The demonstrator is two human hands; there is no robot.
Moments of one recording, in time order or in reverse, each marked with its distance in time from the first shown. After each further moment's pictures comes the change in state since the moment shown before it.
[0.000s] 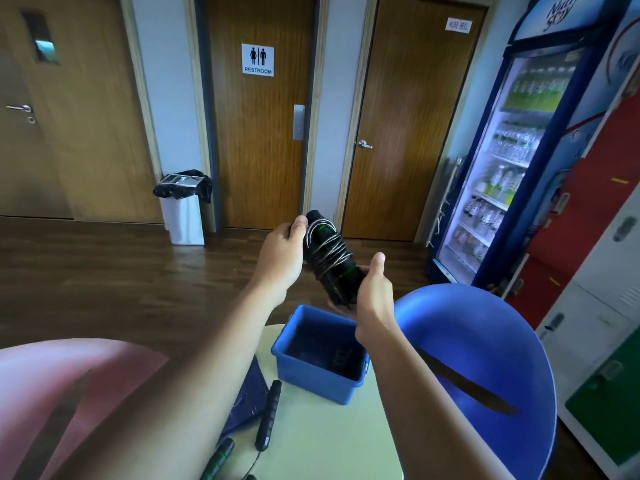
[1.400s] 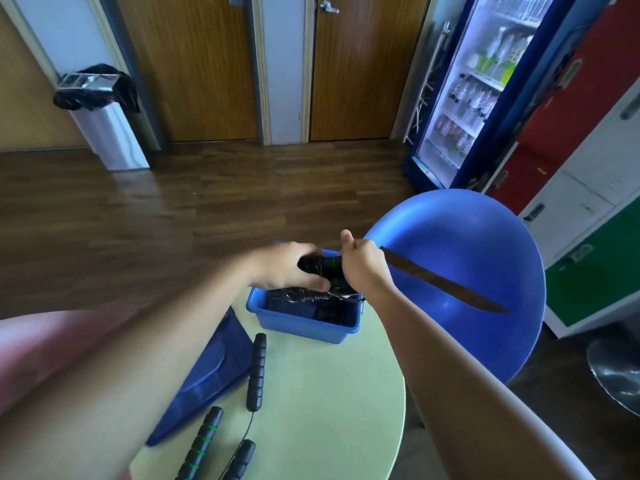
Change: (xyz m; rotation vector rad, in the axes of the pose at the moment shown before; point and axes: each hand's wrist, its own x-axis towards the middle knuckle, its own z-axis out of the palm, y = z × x) left_hand 0.099 -0.158 0.048 0.716 -1.046 0.042; right_hand 0.133 0.094 -0.018 -0.831 0.017 0.015
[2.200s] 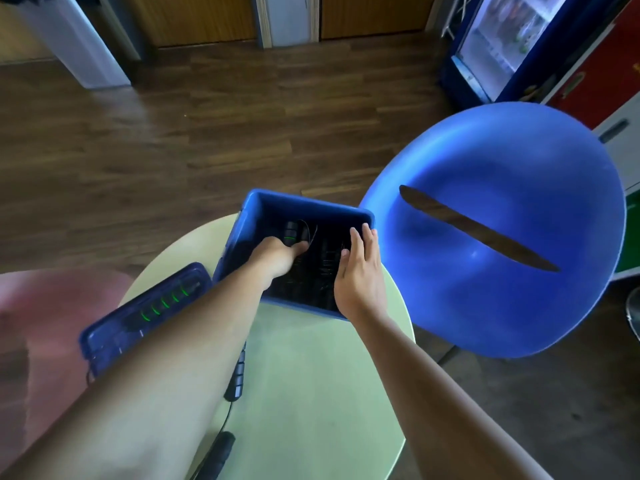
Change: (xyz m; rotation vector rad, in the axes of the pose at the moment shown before) left_hand 0.144 -0.129 0.126 -0.362 0.306 -0.770; right_hand 0.068 0.144 0.101 -0.173 0.017 -0.148
